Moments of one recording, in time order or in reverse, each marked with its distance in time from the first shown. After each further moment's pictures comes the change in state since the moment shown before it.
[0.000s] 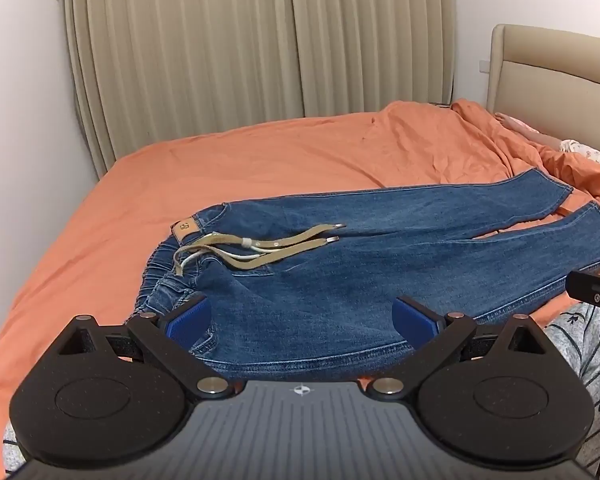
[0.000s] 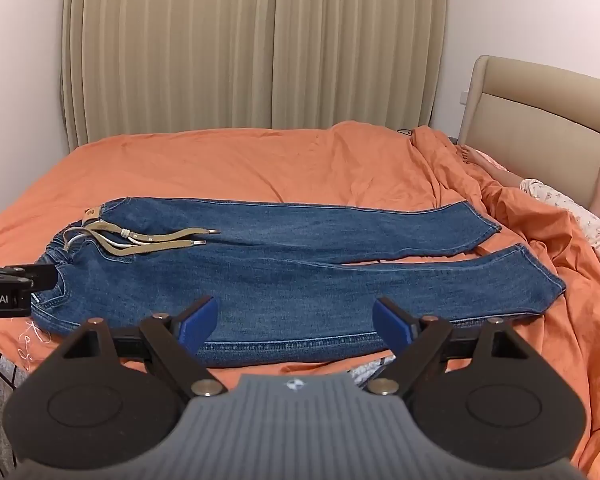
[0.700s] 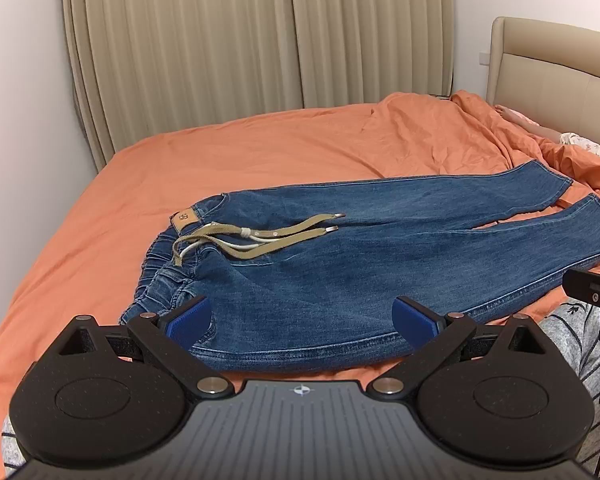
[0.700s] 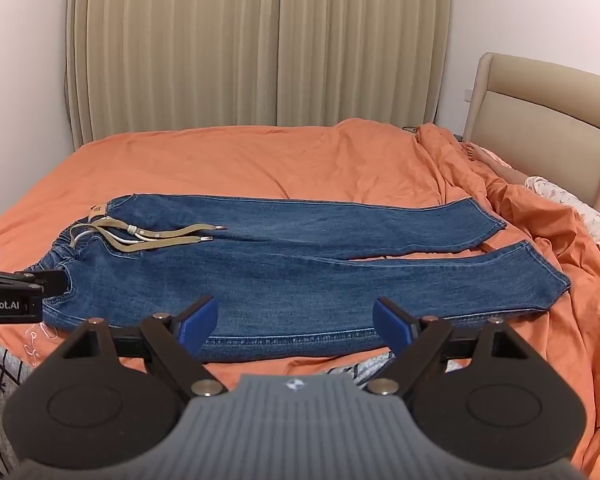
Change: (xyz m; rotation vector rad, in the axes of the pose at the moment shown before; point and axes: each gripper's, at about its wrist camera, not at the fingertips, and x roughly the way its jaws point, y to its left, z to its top) left arm 0.001 -0.003 -0.004 0.012 0.033 0.005; right arm -0.001 0.004 -0.001 -0.001 0.026 0.011
